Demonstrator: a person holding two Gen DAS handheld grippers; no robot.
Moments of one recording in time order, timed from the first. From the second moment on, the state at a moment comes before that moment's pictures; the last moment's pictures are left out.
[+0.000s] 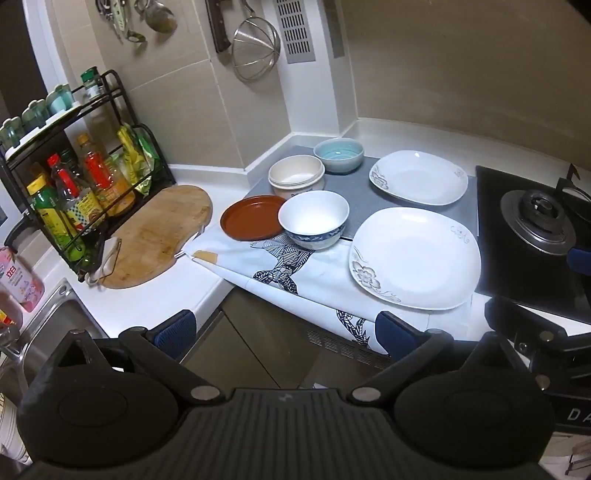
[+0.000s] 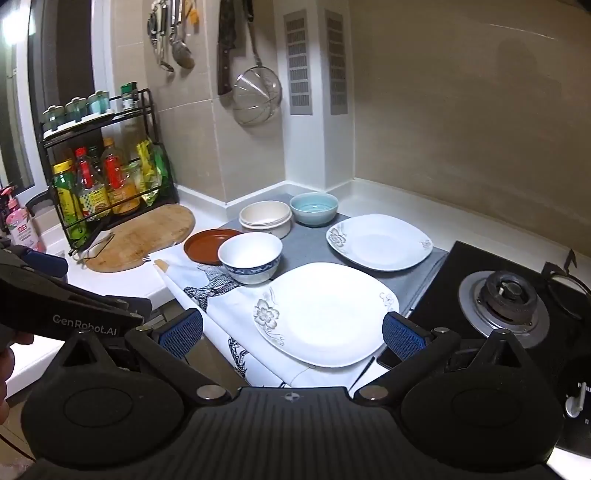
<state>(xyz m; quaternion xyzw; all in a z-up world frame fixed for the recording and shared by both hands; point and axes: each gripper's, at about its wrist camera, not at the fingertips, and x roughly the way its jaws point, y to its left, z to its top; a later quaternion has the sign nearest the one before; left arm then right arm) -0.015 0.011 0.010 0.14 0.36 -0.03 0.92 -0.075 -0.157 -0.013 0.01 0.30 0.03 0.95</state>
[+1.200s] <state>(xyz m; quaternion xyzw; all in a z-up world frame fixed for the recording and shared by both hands) -0.013 0.021 0.016 0.14 0.34 -0.04 0.93 -0.068 -0.148 -0.013 0.01 0.28 0.03 0.96</state>
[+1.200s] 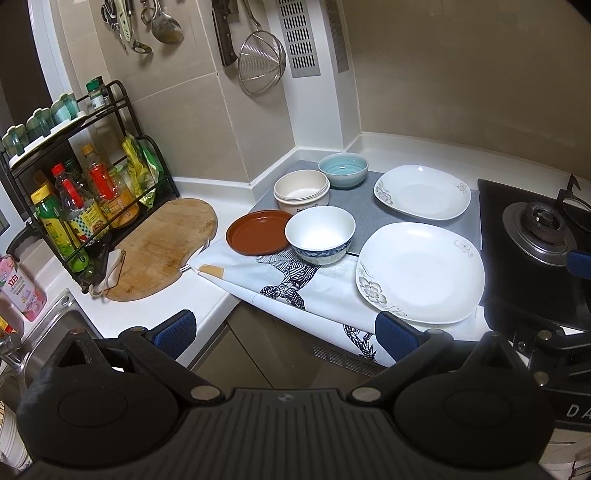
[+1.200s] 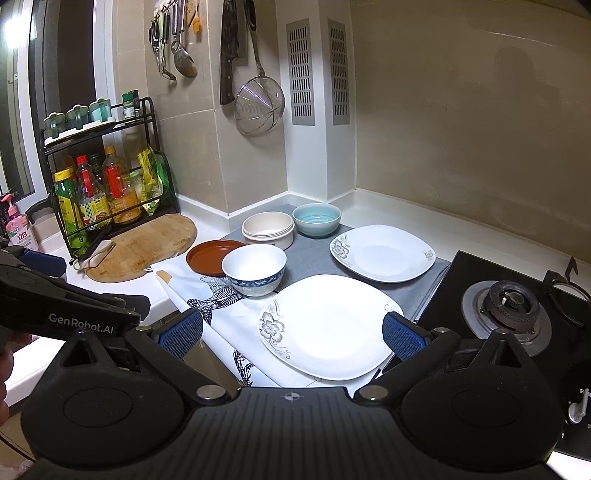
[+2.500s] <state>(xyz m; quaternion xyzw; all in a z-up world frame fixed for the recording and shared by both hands) -0.007 0.006 0.013 0.14 0.34 -0.05 0.93 -0.071 -0.153 -0.013 0.01 0.28 0.01 0.96</state>
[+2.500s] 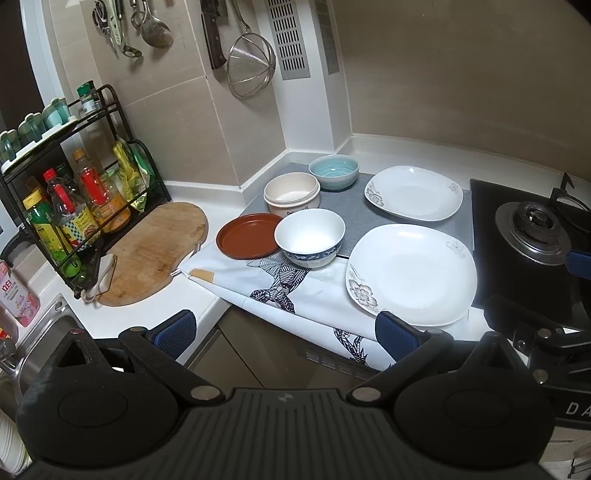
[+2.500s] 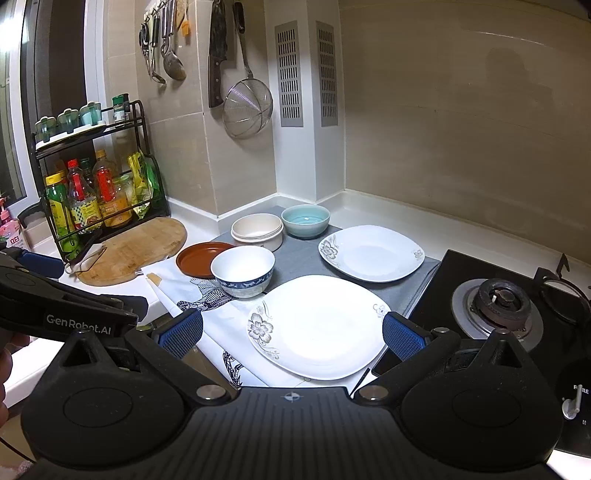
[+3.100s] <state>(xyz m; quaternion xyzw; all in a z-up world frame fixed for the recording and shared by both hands) 0.113 0.026 -0.044 0.13 0.39 -0.15 0.90 -0.025 -0.181 -0.043 0.10 0.23 -0.06 0.97</state>
